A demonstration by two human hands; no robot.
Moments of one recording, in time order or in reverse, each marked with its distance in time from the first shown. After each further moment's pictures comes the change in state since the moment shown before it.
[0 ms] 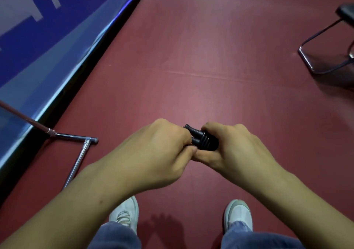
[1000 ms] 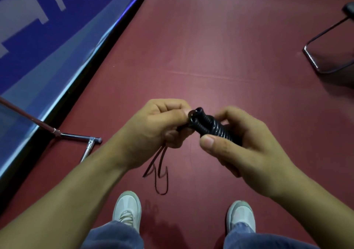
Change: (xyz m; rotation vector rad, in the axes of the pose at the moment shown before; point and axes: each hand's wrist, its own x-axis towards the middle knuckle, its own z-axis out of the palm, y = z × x) left_hand 0.017 -0.011 -0.005 -1.312 0.019 -0.113; right_hand -0.015 0.004 -0.016 0.869 0.022 -0.230
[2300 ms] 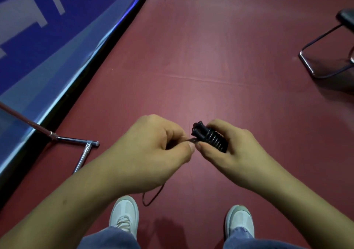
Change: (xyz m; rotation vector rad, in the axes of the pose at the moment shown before) left_hand -0.032 0.030 0.019 0.787 0.127 -0.076; right_hand 0.013 0.028 0.000 -0.456 0.015 0.120
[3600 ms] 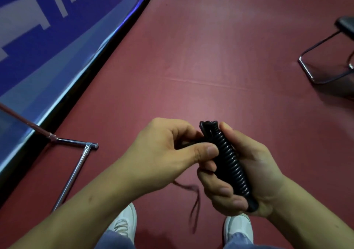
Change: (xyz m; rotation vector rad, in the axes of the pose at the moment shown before) left_hand 0.011 -0.004 0.021 -0.445 0.018 0.036; right_hand -0.005 -0.002 0.003 1.570 -0.862 0.302
